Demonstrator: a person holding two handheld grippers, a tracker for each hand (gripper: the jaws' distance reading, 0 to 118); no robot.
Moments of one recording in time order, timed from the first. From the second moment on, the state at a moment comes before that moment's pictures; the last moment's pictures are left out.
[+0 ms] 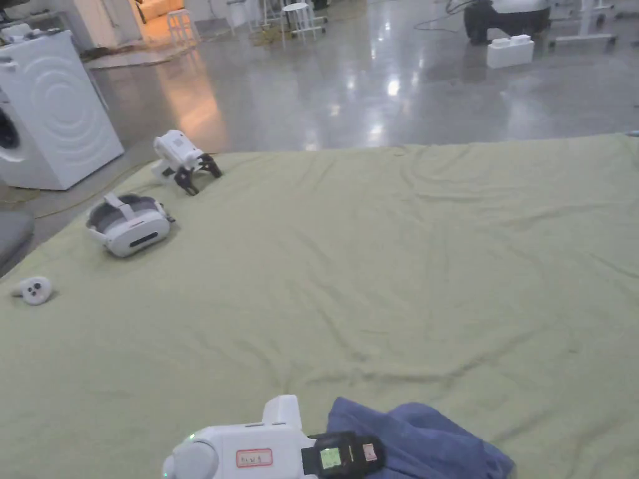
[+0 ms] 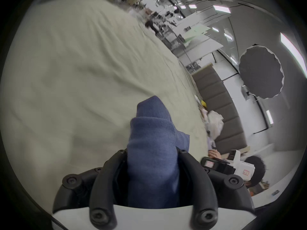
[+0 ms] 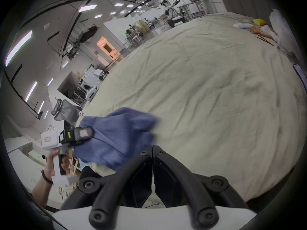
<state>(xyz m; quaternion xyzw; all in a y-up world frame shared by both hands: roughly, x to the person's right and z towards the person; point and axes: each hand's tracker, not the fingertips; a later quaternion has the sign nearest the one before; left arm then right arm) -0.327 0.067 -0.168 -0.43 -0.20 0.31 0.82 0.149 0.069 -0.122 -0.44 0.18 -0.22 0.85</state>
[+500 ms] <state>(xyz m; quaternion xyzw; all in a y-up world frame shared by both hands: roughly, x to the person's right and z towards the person) -0.595 0.079 -0.190 -0.53 0.12 0.13 0.83 0.150 0.064 -0.117 -0.46 0.17 -0.22 0.85</state>
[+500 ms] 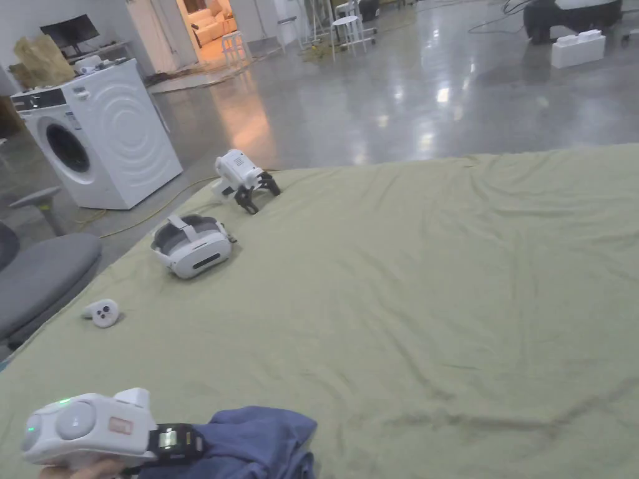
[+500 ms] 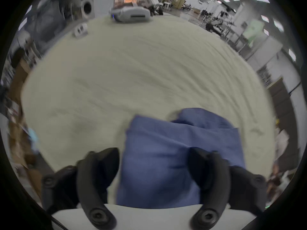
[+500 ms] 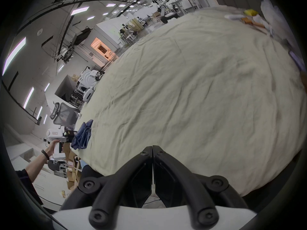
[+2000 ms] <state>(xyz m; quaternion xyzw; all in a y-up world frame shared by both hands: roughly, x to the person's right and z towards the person) -0.210 0.286 -0.016 -0.04 0.01 -0.02 1.00 0.185 0.253 -0.045 -0.07 0.05 -0.06 0.99</state>
